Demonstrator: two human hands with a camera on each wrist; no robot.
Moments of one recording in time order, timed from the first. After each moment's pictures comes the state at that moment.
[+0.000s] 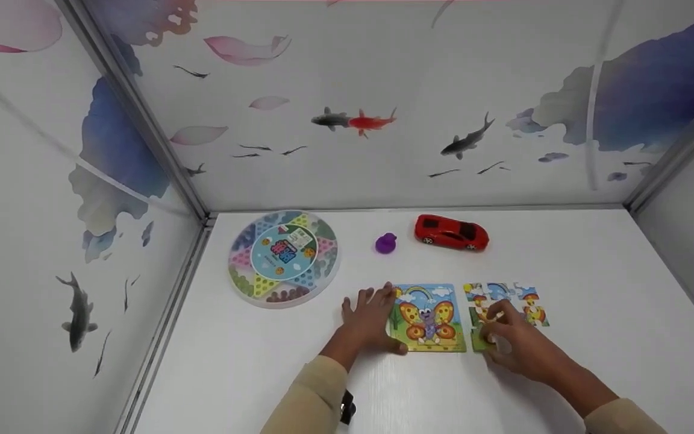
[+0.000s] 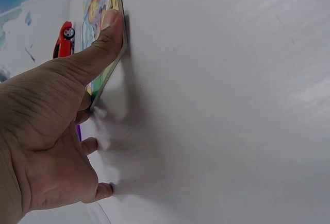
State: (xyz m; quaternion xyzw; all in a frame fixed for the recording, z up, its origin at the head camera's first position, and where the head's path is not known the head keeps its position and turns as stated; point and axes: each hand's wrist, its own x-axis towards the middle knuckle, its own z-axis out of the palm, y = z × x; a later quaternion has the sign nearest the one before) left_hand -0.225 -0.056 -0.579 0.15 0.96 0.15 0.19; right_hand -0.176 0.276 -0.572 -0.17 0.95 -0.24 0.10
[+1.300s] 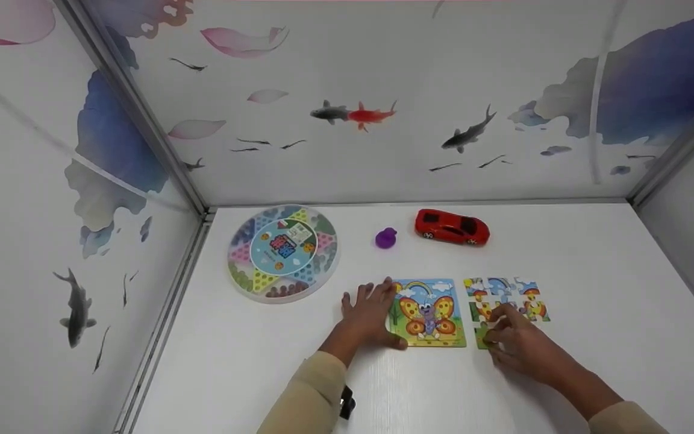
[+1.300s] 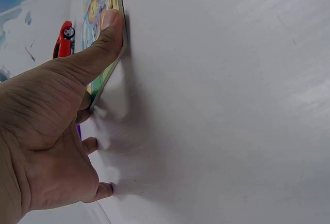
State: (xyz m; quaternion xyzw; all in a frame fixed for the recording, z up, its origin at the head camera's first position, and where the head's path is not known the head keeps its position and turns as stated) left_hand -0.224 -0.056 -0.578 0.16 0.96 0.15 0.19; right_hand -0.168 0.289 -0.581 -0.20 0.95 -0.23 0.08
